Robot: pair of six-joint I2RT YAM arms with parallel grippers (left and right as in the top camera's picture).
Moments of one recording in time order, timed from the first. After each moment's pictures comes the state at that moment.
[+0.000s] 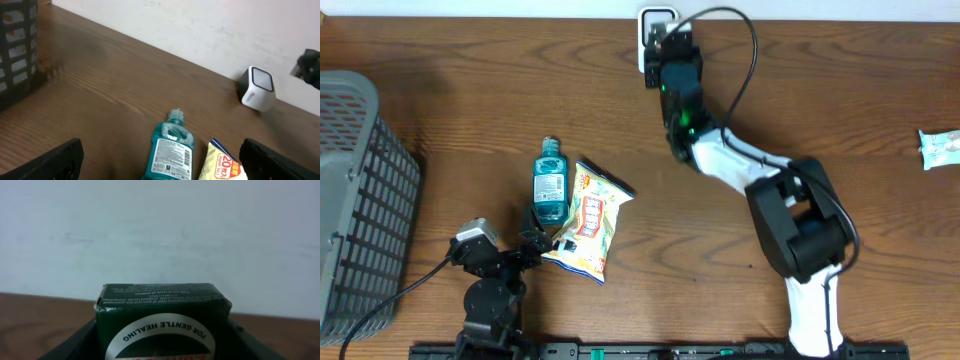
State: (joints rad) left arm -0.20 0.01 0.08 -0.27 -0.32 -0.41; right arm 0.51 2.19 1.45 0.64 0.42 0.06
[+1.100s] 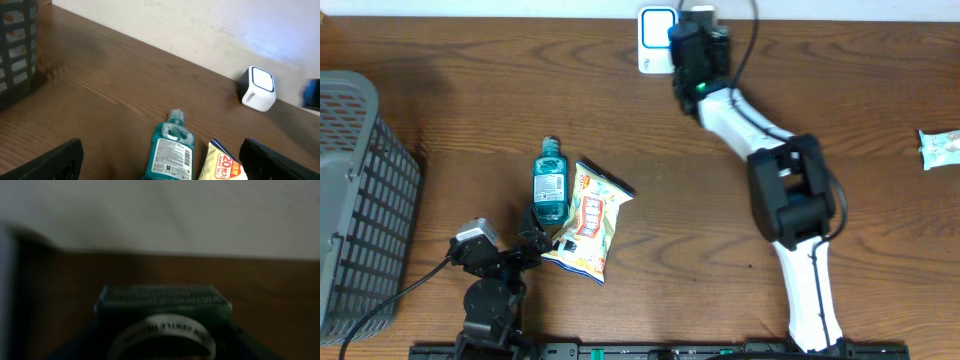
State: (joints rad) left arm -0.20 0.01 0.08 -0.27 -0.32 -0.41; right arm 0.37 2.38 1.86 -0.06 0.72 0.05
